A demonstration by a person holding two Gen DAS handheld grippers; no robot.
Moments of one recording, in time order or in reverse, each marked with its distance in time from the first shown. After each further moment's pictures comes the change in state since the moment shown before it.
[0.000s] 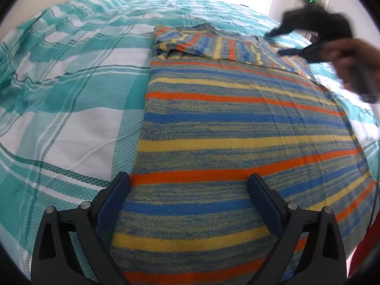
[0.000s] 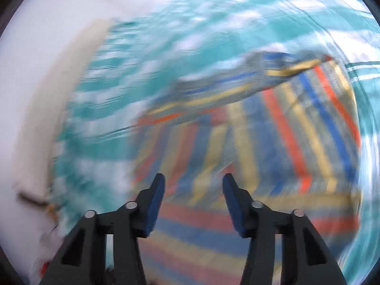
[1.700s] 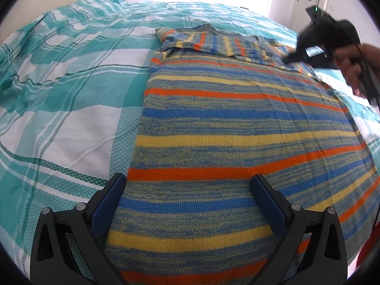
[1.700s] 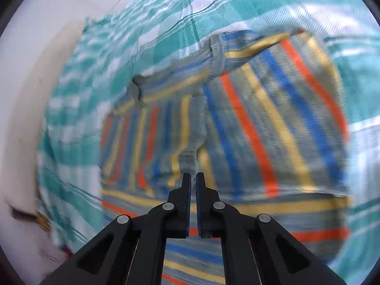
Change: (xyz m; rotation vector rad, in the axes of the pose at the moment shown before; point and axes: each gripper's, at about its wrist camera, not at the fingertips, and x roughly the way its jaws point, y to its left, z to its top) left arm 0.008 -0.002 -0.005 0.021 -0.027 0.023; right arm 0.008 -0.032 -0.003 0.049 0.072 -0.082
